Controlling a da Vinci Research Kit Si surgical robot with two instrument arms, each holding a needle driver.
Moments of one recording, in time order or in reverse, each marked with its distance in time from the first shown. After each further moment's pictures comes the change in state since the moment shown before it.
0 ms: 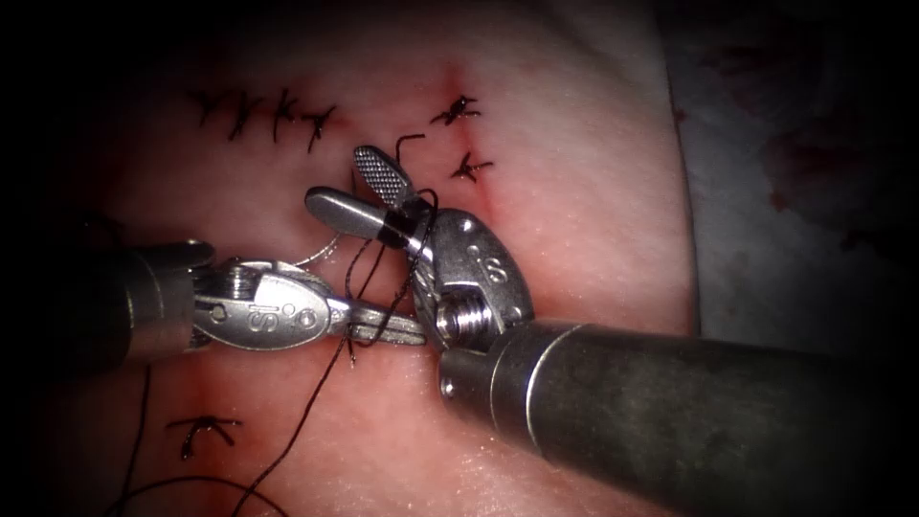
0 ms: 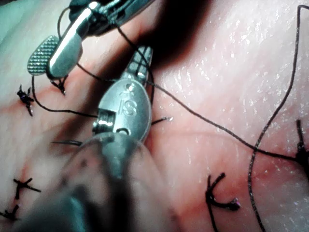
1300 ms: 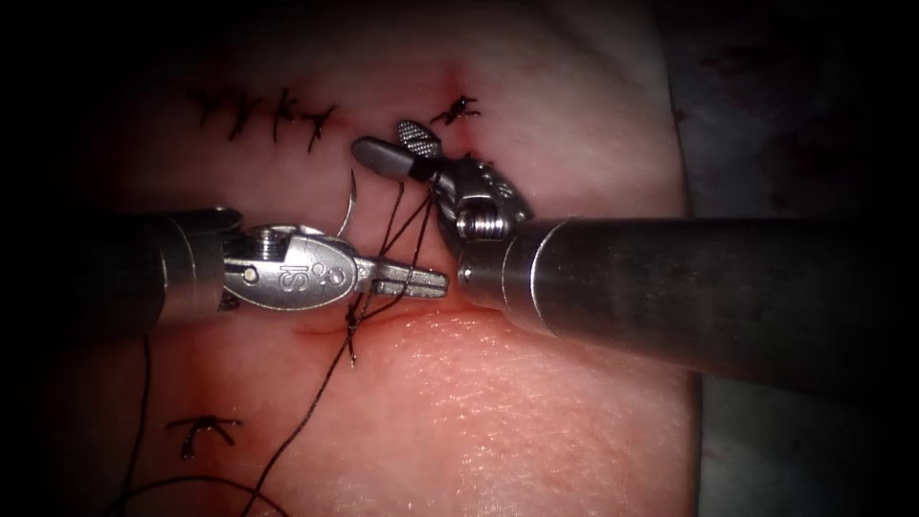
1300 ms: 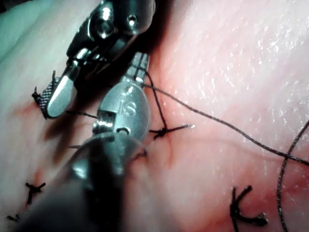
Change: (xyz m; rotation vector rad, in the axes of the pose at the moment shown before) right arm -0.003 0.009 0.006 -0.176 -0.100 0.112; left arm -0.002 -0.003 0.001 0.015 -0.051 -0.012
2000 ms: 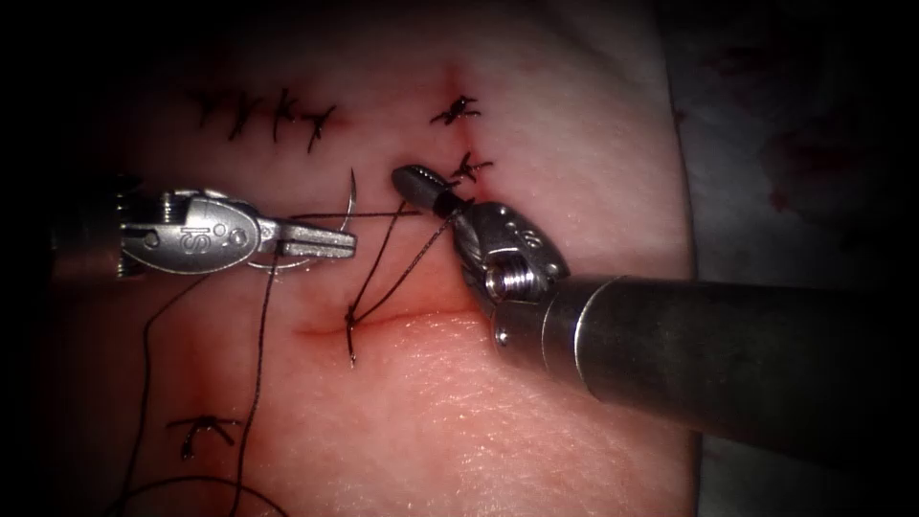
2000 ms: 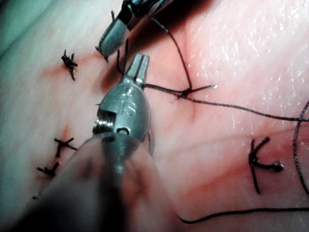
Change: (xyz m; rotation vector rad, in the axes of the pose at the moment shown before) right arm 0.000 -0.003 -0.007 -0.005 -0.007 -0.158; left arm -0.002 -0.002 -0.009 0.034 -0.076 -0.022
